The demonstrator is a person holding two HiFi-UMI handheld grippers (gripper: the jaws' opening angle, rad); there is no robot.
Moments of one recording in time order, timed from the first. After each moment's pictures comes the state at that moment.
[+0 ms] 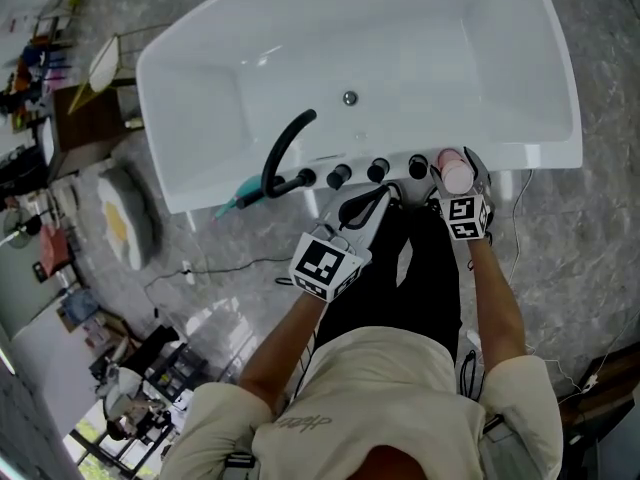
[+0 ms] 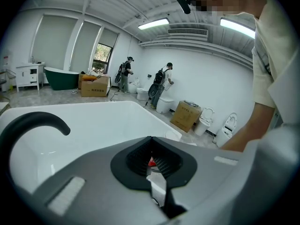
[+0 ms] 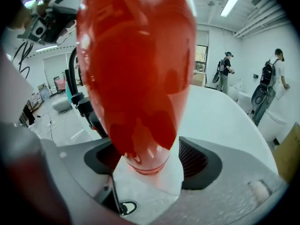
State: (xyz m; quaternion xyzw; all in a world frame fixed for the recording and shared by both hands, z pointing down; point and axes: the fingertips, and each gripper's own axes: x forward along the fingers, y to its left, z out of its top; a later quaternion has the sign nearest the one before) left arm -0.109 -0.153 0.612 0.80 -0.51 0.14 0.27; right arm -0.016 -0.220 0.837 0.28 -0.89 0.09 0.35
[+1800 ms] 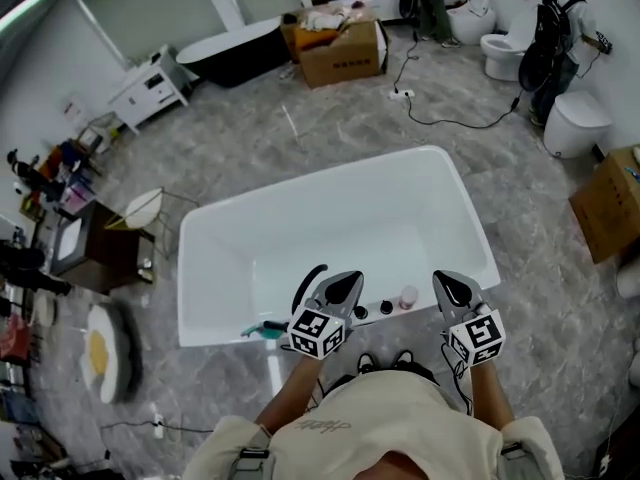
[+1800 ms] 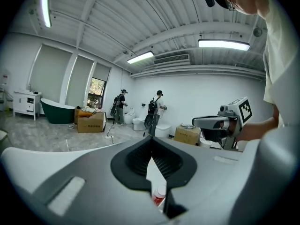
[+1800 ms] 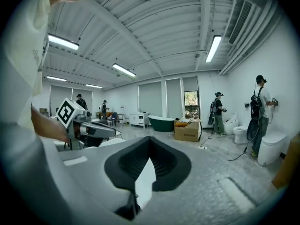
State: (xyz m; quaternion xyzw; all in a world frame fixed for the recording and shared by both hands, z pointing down) left arm -0.126 -0.193 0.430 0.84 -0.53 0.04 0.12; right arm 0.022 -0.222 0.407 0.31 -0.95 0.03 0.08
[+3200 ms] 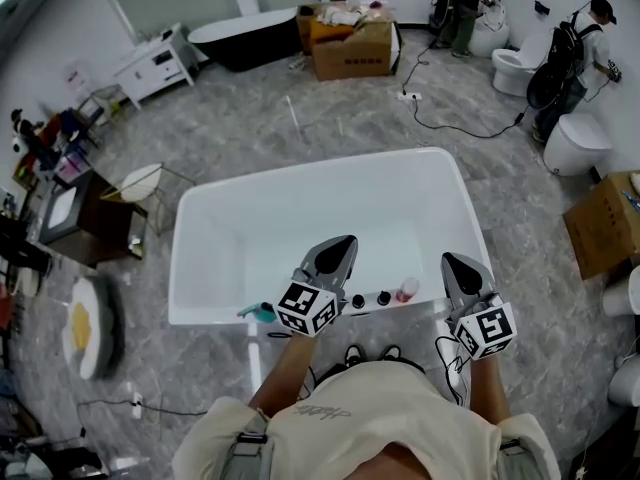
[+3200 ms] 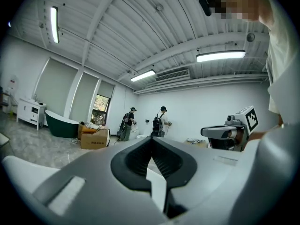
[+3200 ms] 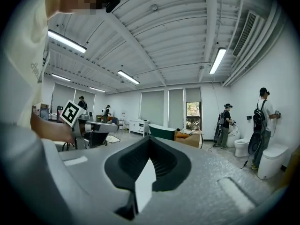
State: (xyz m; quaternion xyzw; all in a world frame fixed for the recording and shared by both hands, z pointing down) left arm -0.162 -0.192 0.342 0.83 -0.56 -0.04 0.05; right arm 0.010 -0.211 0.334 0.30 -0.95 -0.02 0.04
